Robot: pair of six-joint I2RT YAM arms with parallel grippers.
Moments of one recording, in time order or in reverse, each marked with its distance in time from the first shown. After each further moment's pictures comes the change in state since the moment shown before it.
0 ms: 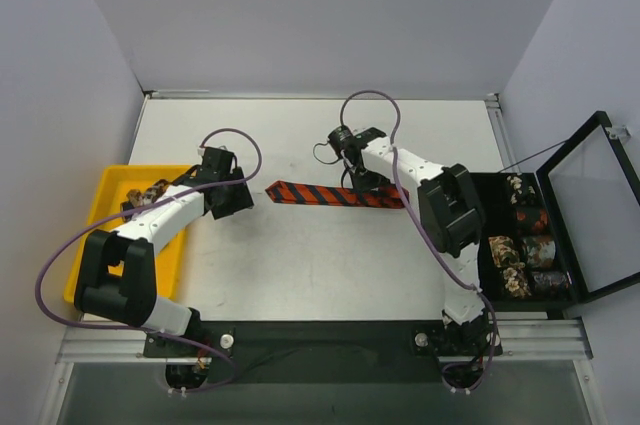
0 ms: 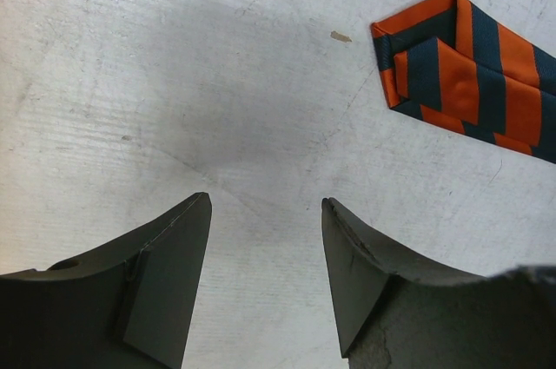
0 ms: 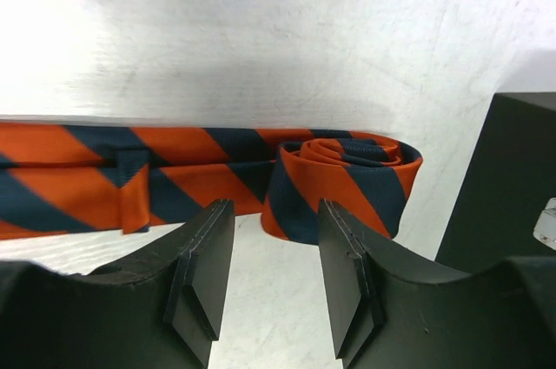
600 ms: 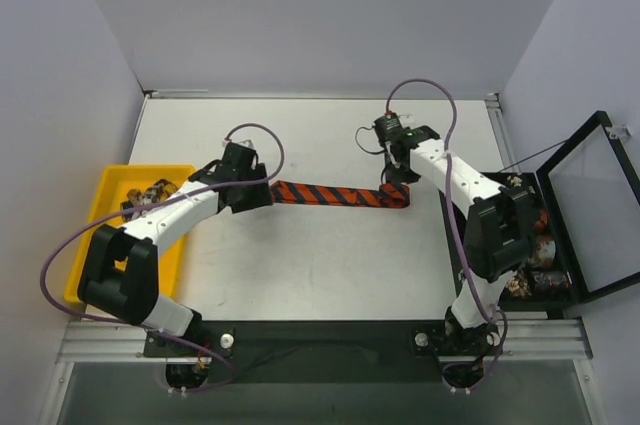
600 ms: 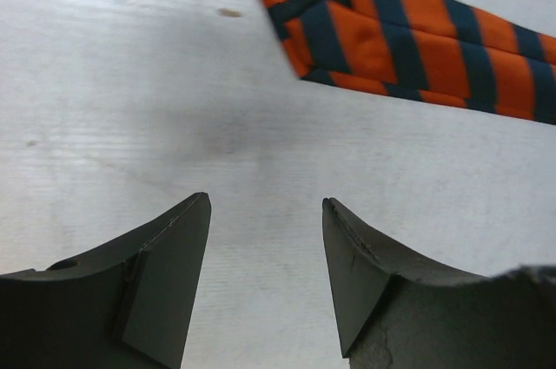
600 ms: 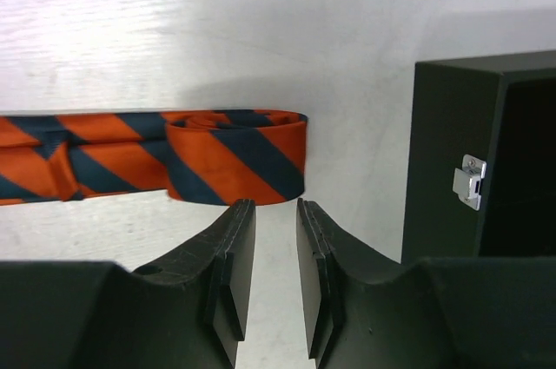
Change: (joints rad) left arm -0.105 0.010 0.043 -0.010 0.013 0.002; right arm -0.126 -0.305 -0.181 0.095 -0.088 -0.013
